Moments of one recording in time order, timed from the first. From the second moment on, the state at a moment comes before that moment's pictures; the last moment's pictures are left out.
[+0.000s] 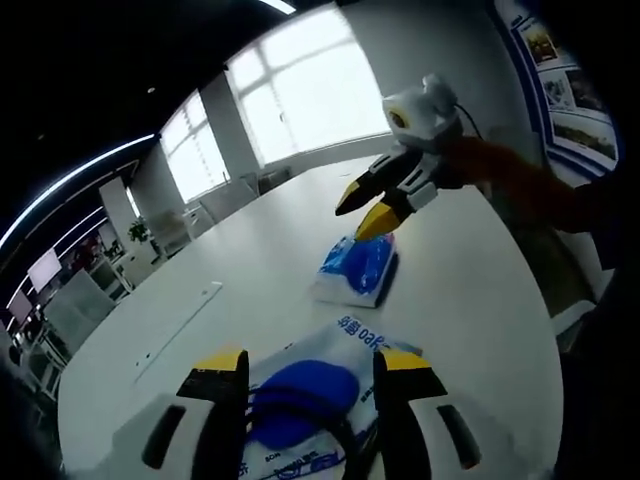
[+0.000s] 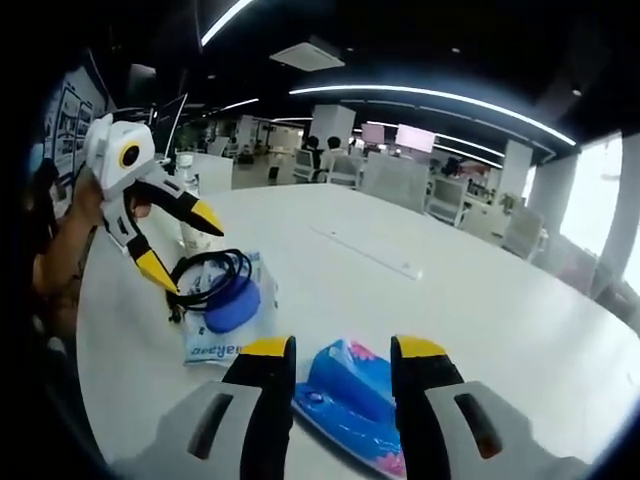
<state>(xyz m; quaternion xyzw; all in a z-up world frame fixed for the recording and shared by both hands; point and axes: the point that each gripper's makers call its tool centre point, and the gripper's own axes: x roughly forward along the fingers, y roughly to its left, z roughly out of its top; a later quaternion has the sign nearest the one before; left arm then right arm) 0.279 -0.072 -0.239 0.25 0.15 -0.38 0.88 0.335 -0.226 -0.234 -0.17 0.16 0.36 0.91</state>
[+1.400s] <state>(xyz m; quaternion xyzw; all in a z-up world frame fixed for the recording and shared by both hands) 0.247 -0.023 -0.274 0.24 0.18 -0.38 0.88 0.329 -0.141 -0.247 -0.19 0.16 0.42 0.87</state>
